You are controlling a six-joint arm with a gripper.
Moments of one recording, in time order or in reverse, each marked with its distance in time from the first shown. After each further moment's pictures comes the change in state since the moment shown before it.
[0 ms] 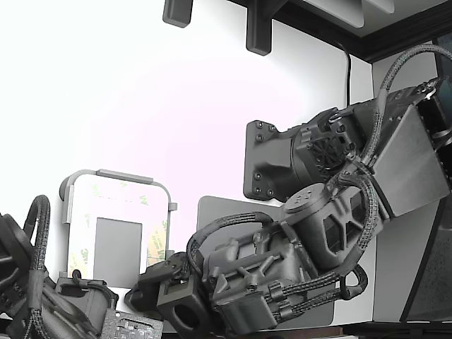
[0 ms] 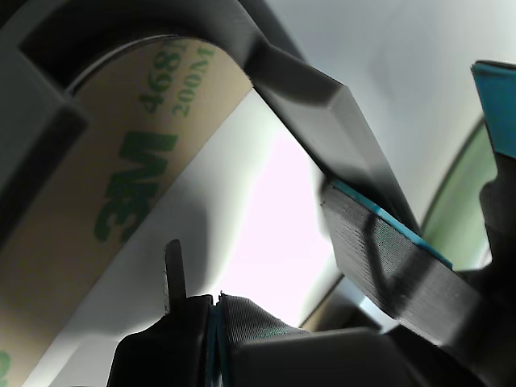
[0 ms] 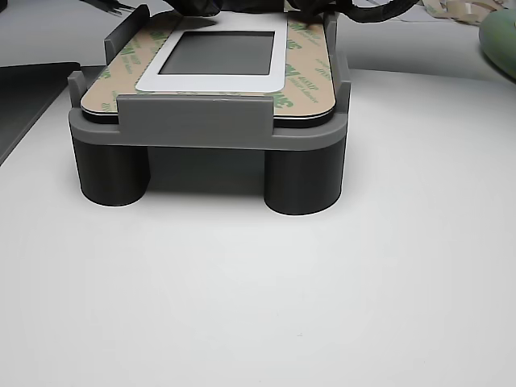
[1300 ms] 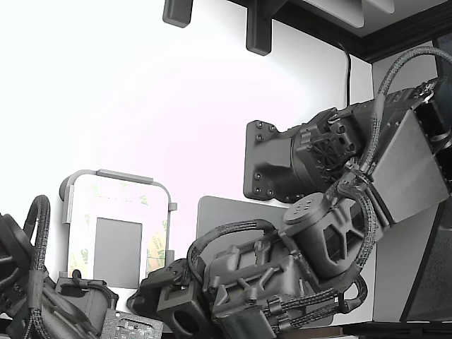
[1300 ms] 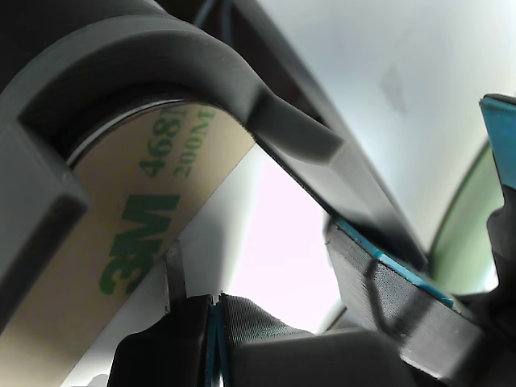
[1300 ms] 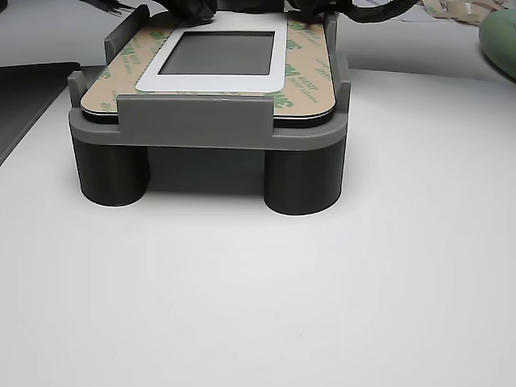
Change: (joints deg) arm 1.9 -1.6 -2.0 2.4 1.3 2.9
